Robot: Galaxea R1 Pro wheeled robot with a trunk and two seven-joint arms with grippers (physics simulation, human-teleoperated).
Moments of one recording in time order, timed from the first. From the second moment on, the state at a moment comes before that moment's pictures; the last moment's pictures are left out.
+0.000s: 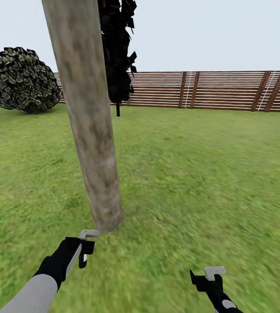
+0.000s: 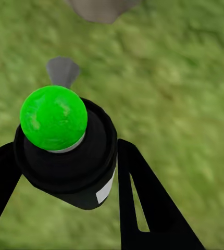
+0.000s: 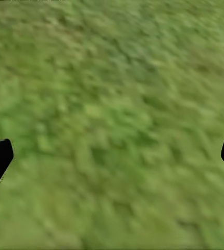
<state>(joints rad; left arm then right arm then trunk) -0.62 0.02 0.04 -0.64 -0.12 0.59 -0.06 -0.50 -0.06 -0.27 -0.15 0.25 -0.40 0.05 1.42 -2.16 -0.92</state>
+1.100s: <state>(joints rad) -0.64 0.01 -0.07 -0.70 -0.12 0.60 -0.07 -0.50 -0.06 -0.27 -0.14 0.26 -0.40 0.06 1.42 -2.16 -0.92</state>
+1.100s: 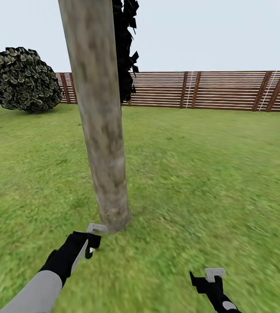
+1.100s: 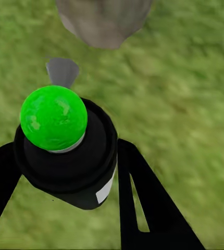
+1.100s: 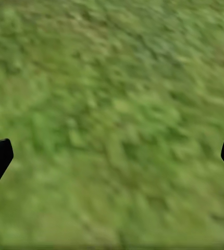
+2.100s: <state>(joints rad) -0.73 0.13 -0.02 -0.86 -0.12 0.72 -0.30 -0.50 -0.07 -0.27 -0.13 0.26 -0.40 0.06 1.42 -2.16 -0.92</state>
